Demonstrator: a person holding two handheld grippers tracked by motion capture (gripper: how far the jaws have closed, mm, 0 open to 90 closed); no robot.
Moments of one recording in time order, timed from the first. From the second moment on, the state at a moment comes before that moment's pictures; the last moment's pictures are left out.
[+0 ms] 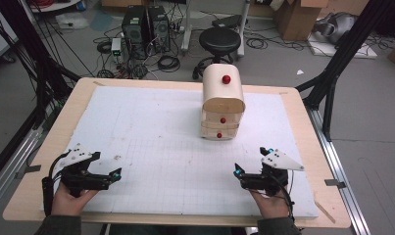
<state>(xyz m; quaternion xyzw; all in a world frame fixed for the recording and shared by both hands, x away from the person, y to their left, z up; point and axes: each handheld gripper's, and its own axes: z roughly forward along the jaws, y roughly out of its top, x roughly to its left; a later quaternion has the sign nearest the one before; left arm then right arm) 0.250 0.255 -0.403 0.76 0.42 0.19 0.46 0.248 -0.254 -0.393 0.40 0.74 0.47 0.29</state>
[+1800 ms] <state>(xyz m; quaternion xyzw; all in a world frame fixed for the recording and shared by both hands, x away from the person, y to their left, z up) 0.252 0.256 -0.403 0.76 0.43 0.19 0.46 0.300 -0.159 -0.375 0.46 0.63 0.51 0.36</state>
